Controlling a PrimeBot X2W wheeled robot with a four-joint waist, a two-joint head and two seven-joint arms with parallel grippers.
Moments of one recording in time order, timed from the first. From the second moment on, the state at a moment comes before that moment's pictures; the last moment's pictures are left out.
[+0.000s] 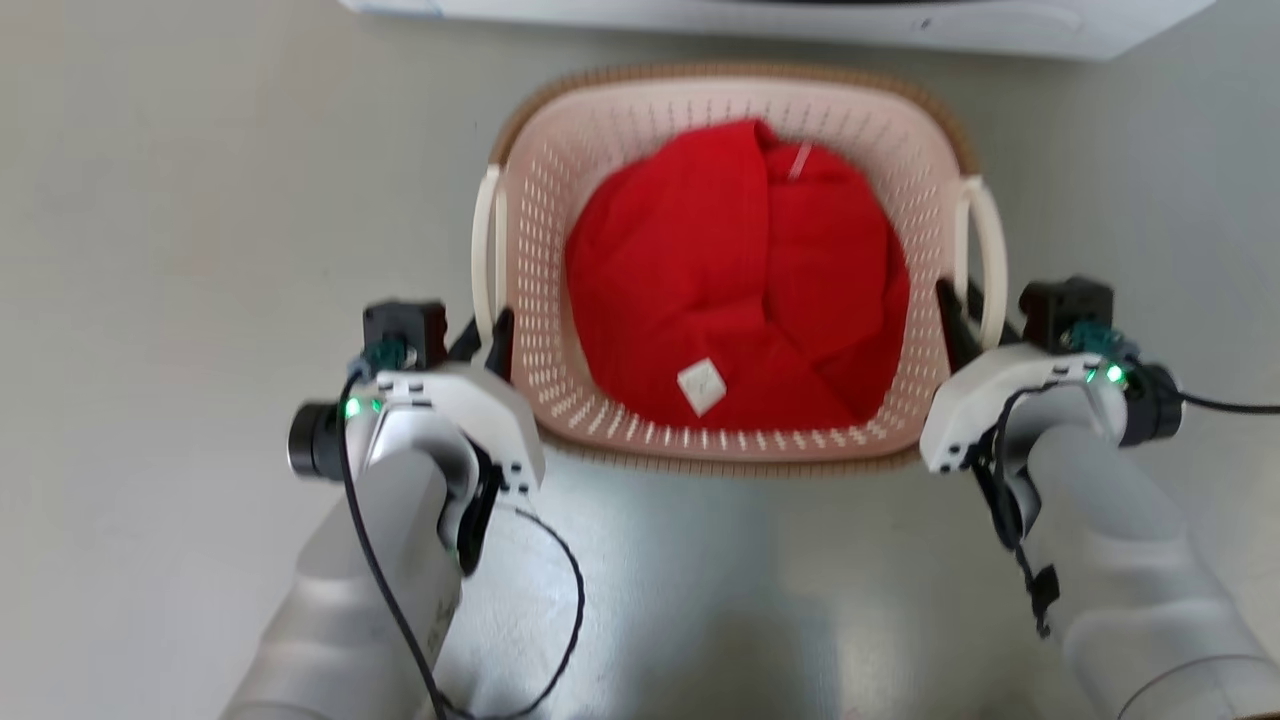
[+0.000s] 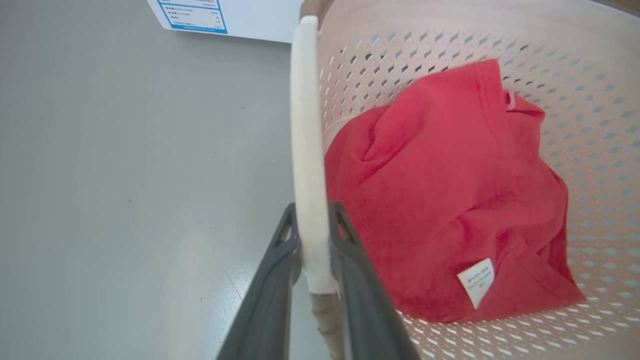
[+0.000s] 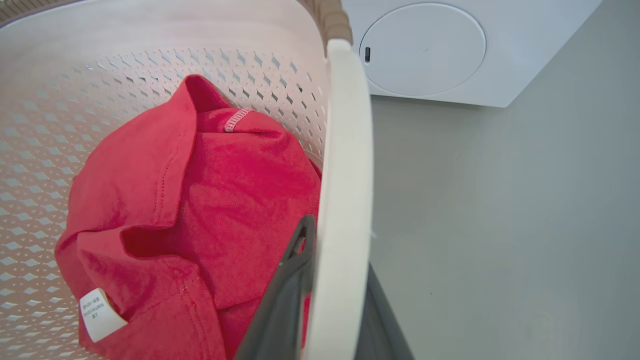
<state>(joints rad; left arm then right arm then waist) -0.78 0.01 -0.41 1.06 -0.49 0.02 -0.26 -0.79 -0.08 0.12 1.12 0.14 0.11 -0.25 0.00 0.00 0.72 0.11</state>
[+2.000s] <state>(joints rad) -0.15 0.01 -0.43 1.19 -0.50 0.01 -0.25 -0.23 -0.05 0.76 1.22 0.81 0.11 -0.08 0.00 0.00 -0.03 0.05</state>
